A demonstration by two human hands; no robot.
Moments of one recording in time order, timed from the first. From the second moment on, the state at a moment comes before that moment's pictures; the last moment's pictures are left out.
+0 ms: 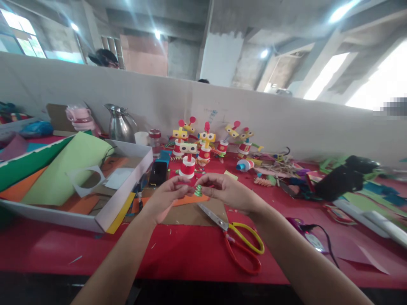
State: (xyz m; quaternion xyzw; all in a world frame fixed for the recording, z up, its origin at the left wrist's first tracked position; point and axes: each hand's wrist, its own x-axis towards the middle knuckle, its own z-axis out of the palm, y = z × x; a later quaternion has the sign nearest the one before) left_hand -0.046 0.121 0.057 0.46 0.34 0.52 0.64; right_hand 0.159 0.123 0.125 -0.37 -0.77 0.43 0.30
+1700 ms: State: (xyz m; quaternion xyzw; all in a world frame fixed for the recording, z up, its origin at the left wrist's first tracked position) left_hand 0.015 0.245 0.061 0.47 0.63 0.61 0.13; right_hand 0.112 0.285 0.145 -0.40 -0.77 0.23 0.44
